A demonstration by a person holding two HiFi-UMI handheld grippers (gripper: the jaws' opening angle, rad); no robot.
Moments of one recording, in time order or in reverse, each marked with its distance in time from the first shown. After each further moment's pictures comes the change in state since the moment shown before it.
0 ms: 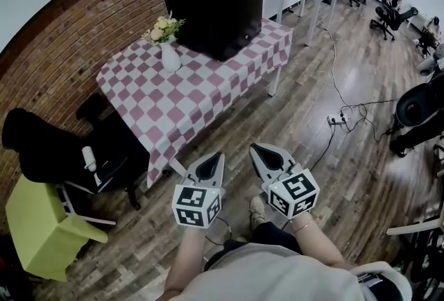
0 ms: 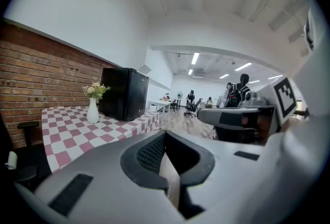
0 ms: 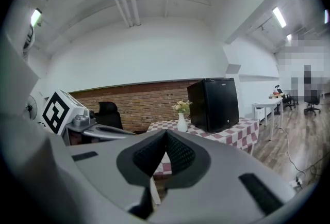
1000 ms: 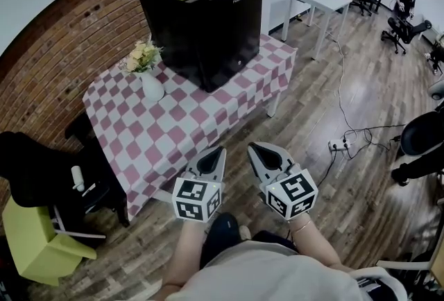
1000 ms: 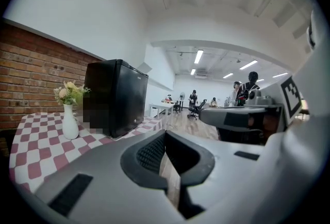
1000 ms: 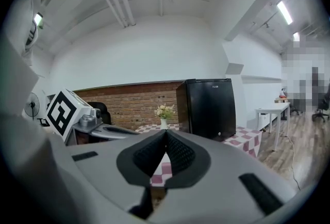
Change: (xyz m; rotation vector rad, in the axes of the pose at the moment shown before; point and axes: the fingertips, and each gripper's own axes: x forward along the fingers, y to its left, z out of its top) left arm 0.243 0.024 0.082 0.011 -0.018 0.024; right arm 0.106 -0.215 0.046 -0.033 -0.013 0.053
